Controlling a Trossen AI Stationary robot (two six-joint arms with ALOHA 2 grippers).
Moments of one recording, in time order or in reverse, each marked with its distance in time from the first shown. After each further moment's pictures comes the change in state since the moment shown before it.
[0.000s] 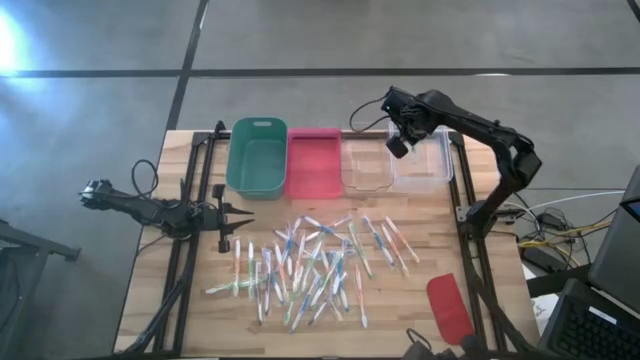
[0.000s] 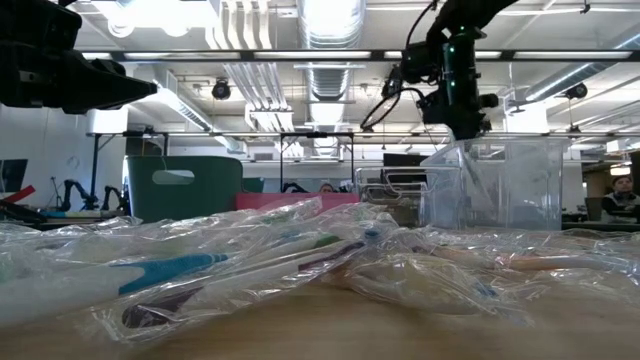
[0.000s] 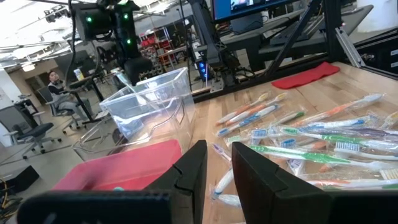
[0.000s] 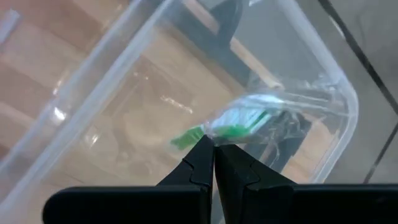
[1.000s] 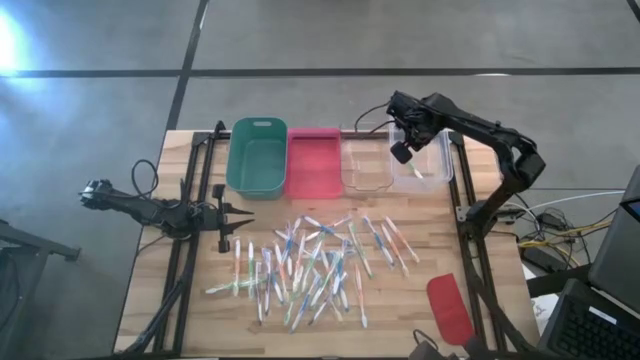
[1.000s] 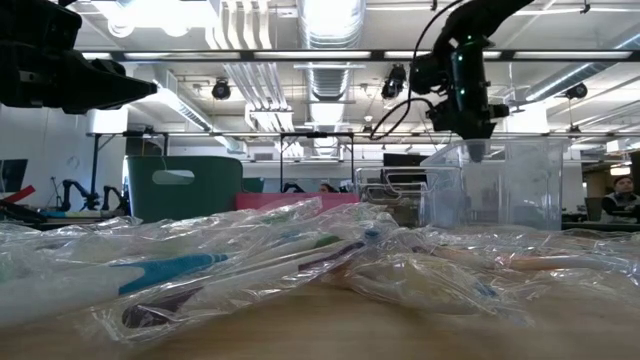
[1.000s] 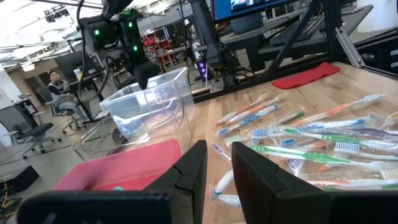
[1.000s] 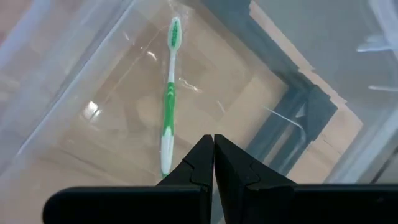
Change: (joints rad) left arm 0.000 0.000 0.000 0.000 0.000 0.000; right arm -0.037 -0.039 -0.088 0.014 -0.071 -0.017
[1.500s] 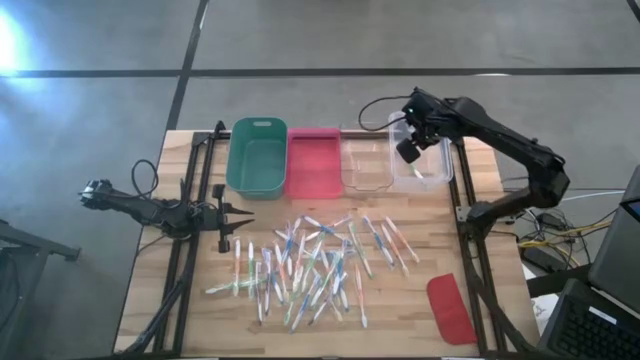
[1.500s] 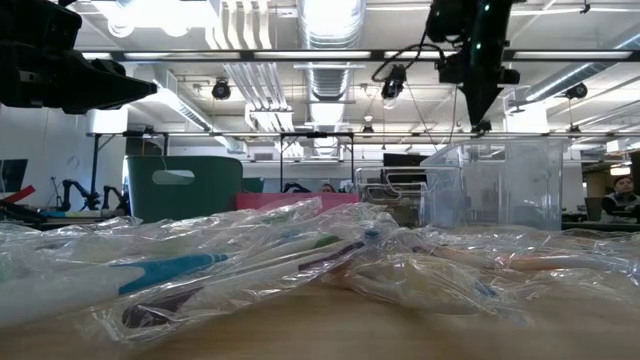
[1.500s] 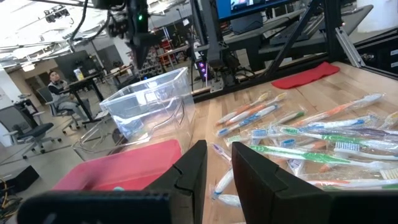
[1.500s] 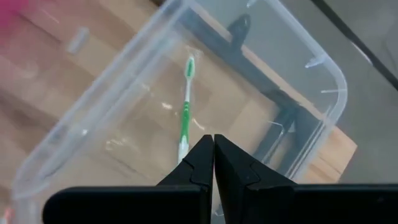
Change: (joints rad) left arm 0.000 0.000 0.000 0.000 0.000 0.000; right arm 0.095 -0.230 0.006 0.001 -0.018 0.035
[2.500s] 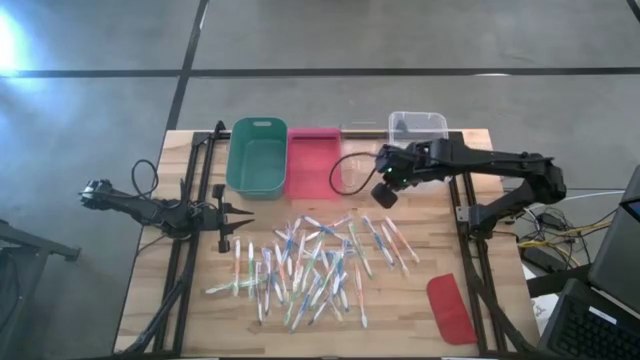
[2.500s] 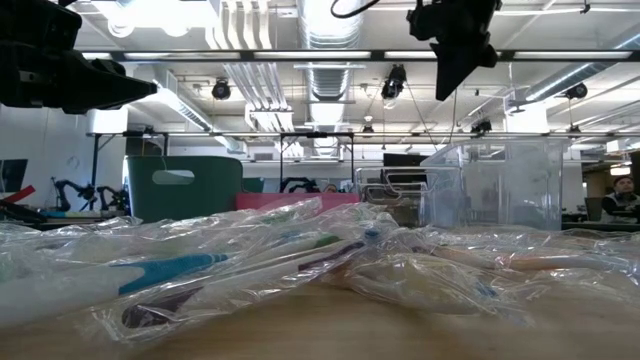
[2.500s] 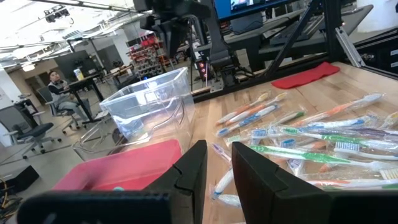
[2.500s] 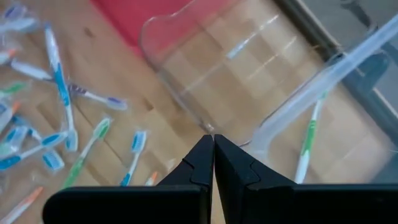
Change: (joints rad) left arm 0.000 0.000 0.000 0.000 0.000 0.000; right arm 0.525 0.036 -0.002 0.071 -0.007 0.307
